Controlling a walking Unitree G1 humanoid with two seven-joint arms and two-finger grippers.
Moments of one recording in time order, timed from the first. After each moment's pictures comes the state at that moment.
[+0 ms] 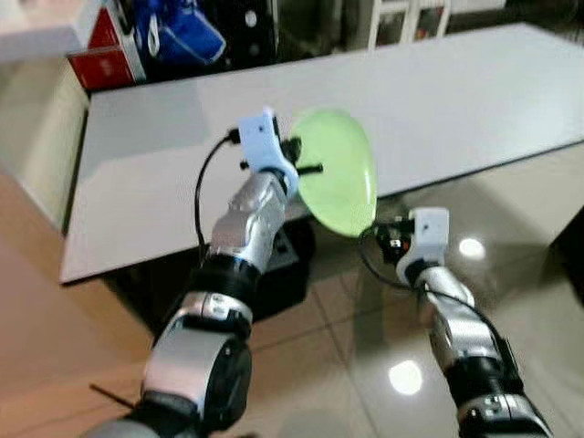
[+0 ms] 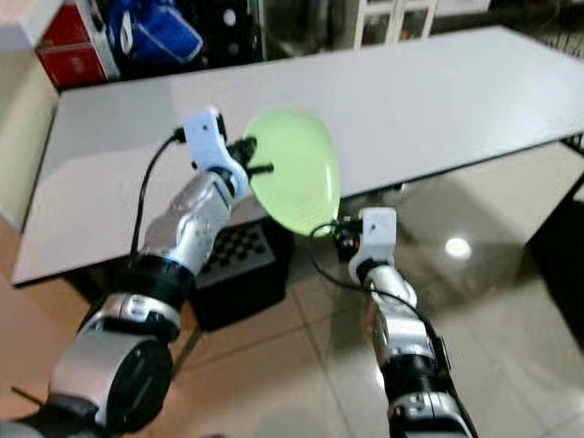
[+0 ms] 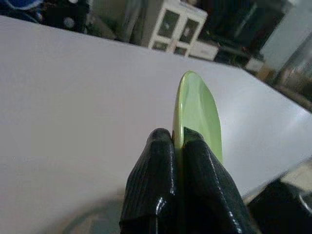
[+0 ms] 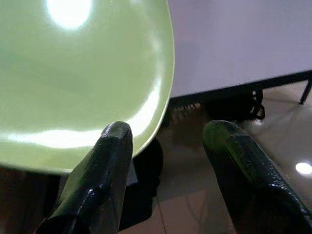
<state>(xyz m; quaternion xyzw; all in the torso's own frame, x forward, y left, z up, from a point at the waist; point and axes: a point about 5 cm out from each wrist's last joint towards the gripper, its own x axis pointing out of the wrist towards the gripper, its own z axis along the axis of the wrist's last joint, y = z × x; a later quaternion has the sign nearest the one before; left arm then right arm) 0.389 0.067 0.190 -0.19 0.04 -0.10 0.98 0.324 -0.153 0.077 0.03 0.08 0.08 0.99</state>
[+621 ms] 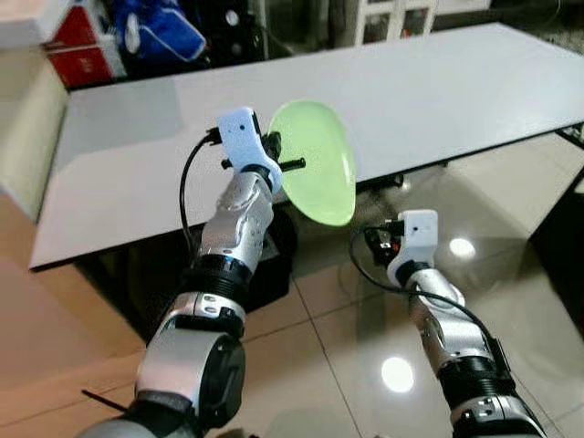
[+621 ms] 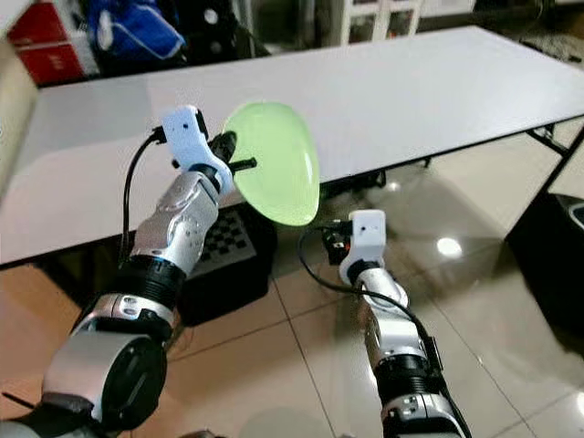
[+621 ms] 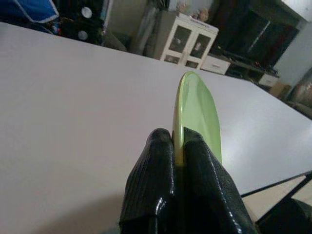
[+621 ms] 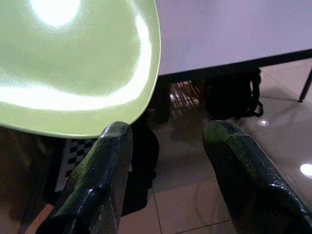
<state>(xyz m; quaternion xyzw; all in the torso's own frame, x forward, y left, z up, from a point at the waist) 0.391 0.080 0.191 -0.18 0.02 -0.06 0.98 0.323 -0.147 0.076 0.03 0.08 0.09 0.99</state>
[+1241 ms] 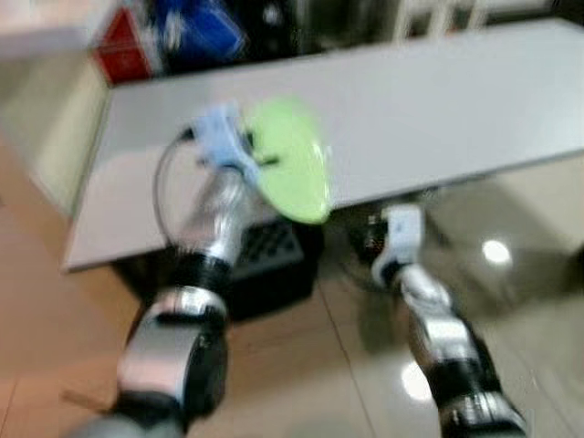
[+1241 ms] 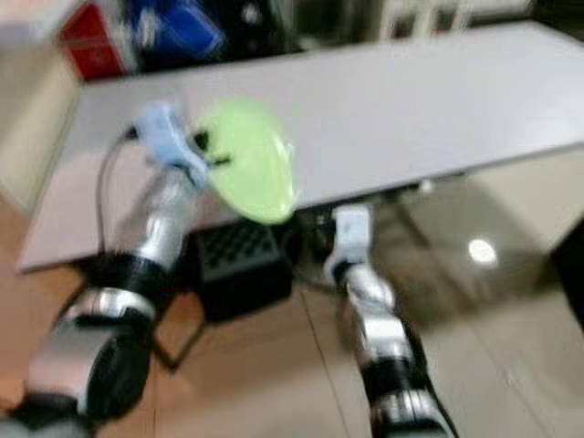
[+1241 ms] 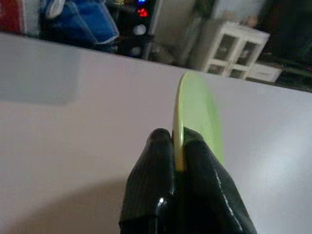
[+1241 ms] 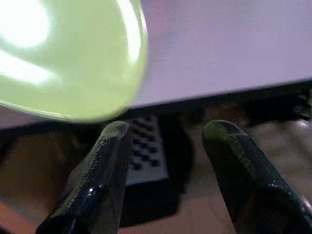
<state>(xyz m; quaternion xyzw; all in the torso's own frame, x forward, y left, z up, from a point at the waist) 0.396 0.108 0.190 -0.16 0.00 -0.02 0.99 0.321 -0.131 0.074 0.04 0.08 0.11 0.99</state>
